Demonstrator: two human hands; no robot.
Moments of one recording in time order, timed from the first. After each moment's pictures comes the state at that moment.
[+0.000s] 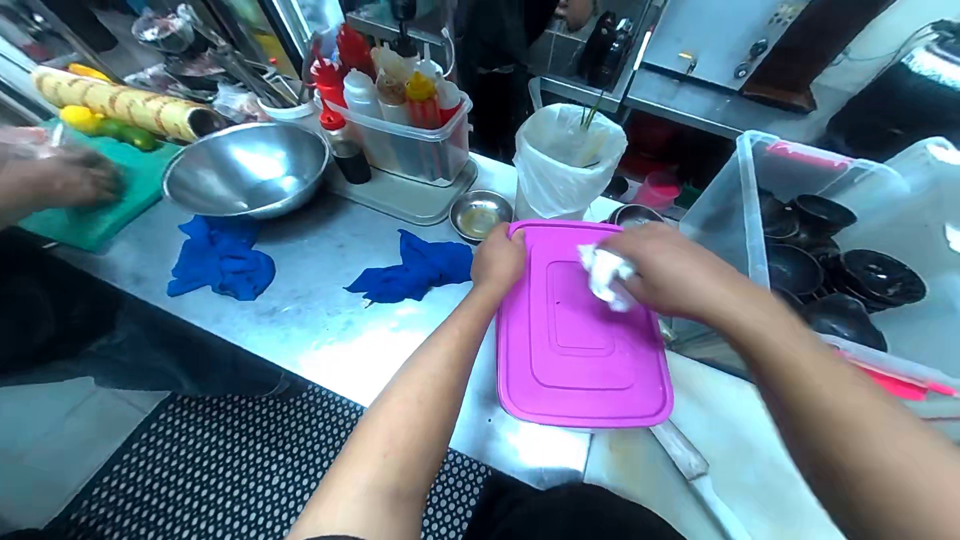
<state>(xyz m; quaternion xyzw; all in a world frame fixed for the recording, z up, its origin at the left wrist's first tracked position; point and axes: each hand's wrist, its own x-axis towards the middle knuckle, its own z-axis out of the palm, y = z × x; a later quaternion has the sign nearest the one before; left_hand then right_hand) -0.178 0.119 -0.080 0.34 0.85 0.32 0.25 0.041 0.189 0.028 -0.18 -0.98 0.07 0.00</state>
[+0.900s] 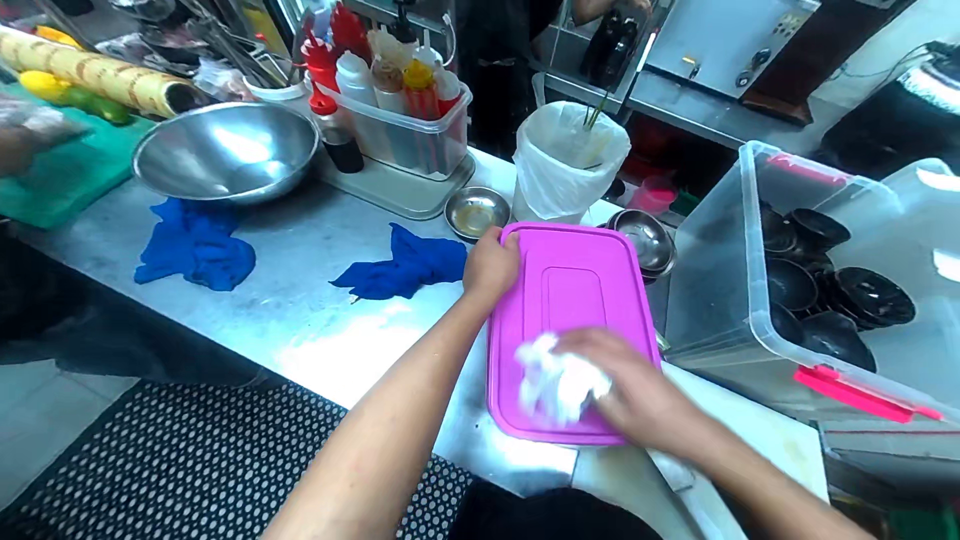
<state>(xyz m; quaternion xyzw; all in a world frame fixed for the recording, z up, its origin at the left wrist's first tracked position) -0.180 0.112 -0.085 0.30 0.83 0.38 0.27 0.078 0.096 -0.027 -0.15 -0.94 0.30 0.11</state>
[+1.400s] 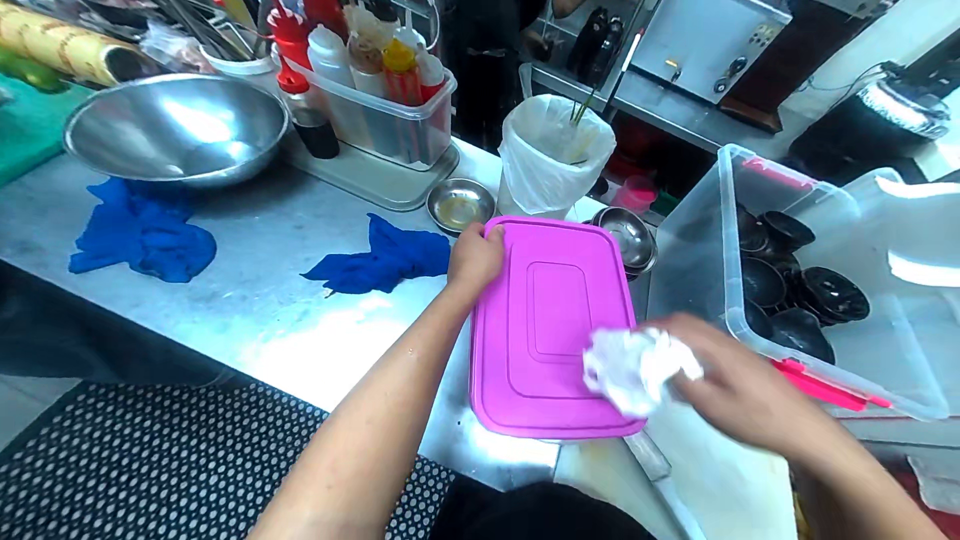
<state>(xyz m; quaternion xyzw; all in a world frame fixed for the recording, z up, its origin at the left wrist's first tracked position) -0.180 0.114 -0.090 0.27 0.82 0.41 0.30 0.146 0.134 0.024 -0.29 -0.93 0.23 0.03</state>
